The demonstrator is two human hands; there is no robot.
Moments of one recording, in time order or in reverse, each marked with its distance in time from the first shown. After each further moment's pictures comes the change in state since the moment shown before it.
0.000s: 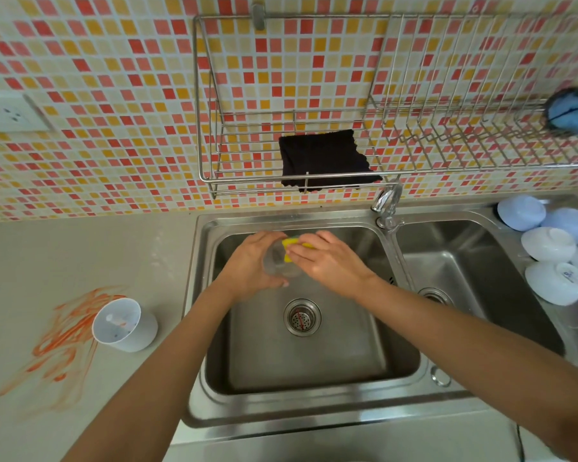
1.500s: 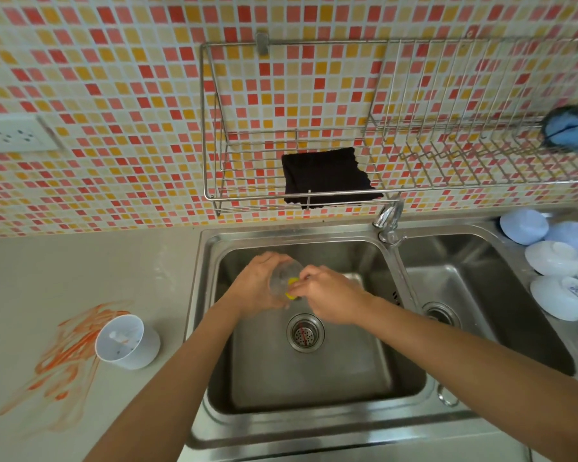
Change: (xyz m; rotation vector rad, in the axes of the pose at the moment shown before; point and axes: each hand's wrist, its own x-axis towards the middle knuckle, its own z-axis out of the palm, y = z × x) left_hand 0.001 0.002 0.005 0.043 -0.062 -0.014; right_hand -0.002 -0.012 0.010 0.380 -0.363 0.111
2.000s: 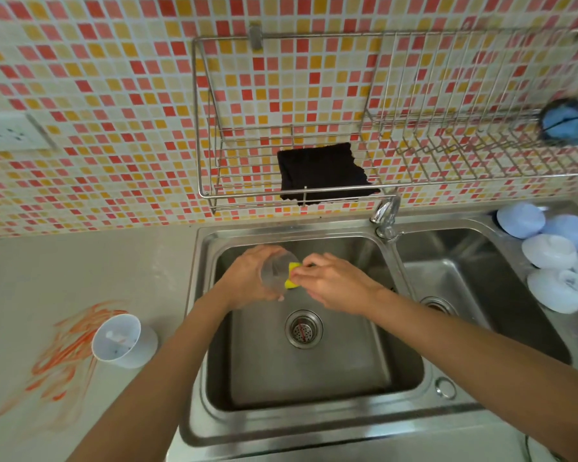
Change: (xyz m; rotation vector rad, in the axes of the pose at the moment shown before) left_hand 0.004 -0.001 -0.015 -0.021 -0.055 -0.035; right_hand -0.008 0.013 -0.010 -0.149 0.128 -0.093
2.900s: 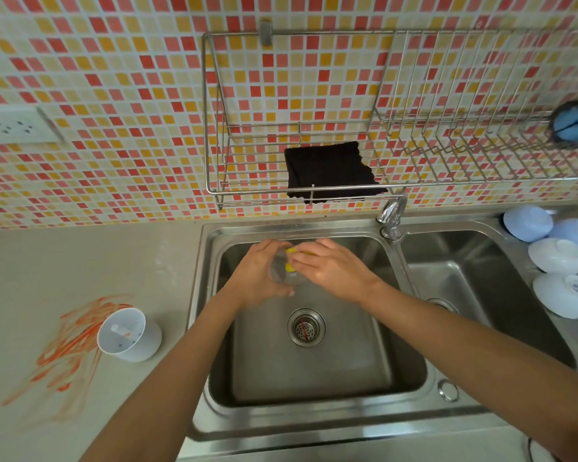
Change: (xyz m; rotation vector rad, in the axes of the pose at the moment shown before) left_hand 0.001 0.002 0.008 -0.021 0.100 0.032; right_hand 0.019 0.004 -0.006 -0.169 0.147 -0.060
